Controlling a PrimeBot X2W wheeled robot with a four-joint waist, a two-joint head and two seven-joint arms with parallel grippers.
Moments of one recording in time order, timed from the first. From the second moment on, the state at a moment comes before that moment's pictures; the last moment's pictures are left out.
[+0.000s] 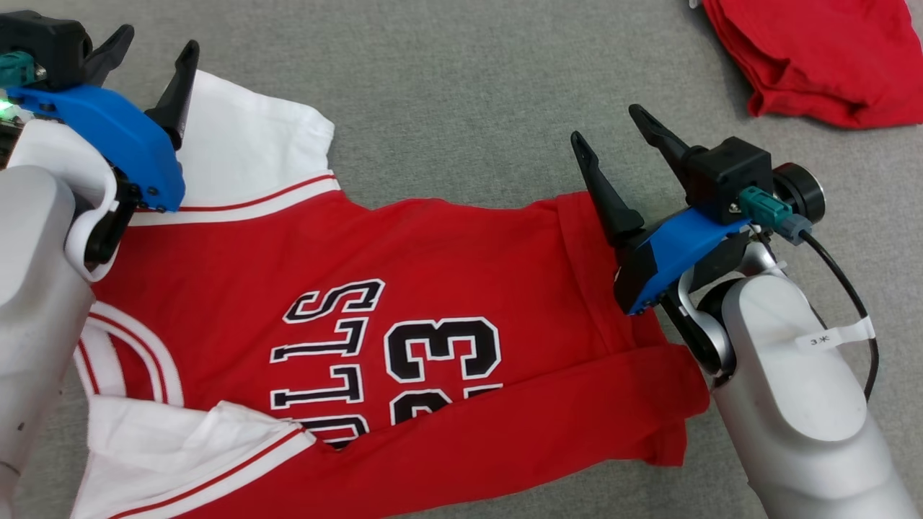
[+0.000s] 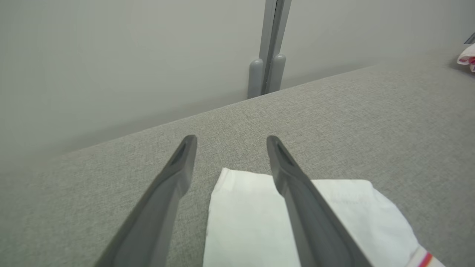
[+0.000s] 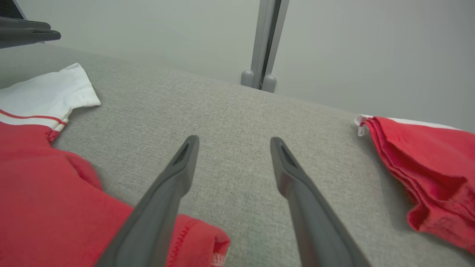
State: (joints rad) left arm -1.01 0.51 -0.71 0.75 -0.73 -0.13 0.01; right arm -0.63 -0.10 0.25 0.30 0.11 0.13 0.05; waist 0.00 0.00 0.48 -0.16
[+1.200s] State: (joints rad) left arm -1.07 0.56 -0.98 0.87 -1.05 -0.13 -0.04; right arm -0.68 -0.15 0.35 0.36 0.23 0.13 0.21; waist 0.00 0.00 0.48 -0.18
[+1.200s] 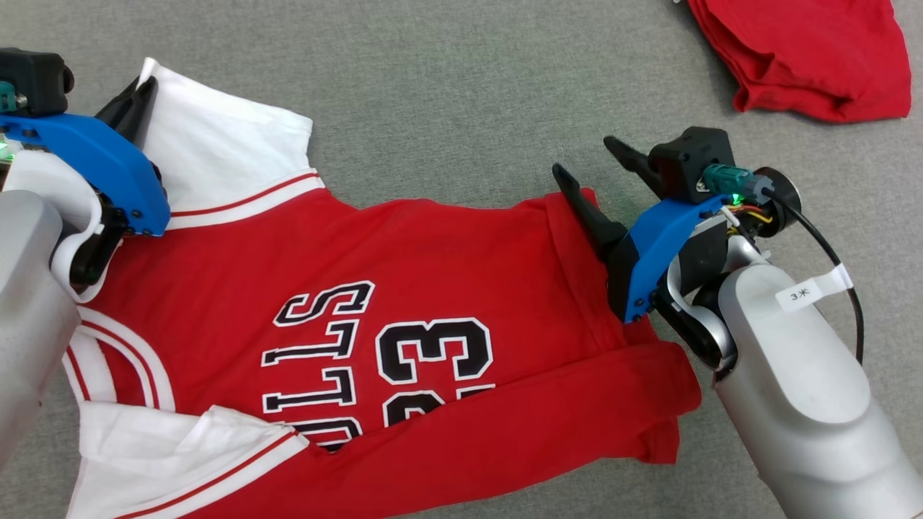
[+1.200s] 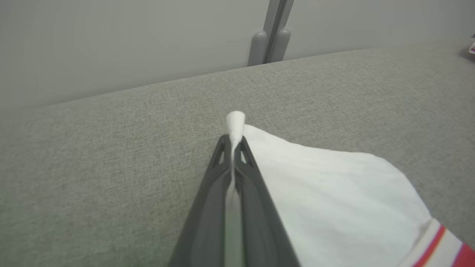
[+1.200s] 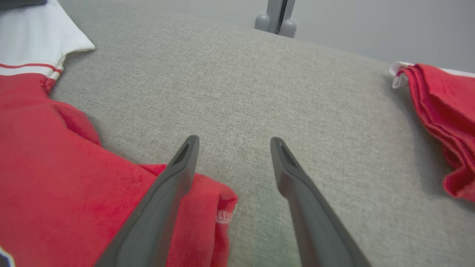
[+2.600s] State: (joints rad) left arm -0.86 0.55 -0.92 0.59 -1.00 -0.11 -0.26; right arm -0.52 -0.17 0.23 0.46 0.20 0.13 0.07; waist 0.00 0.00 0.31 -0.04
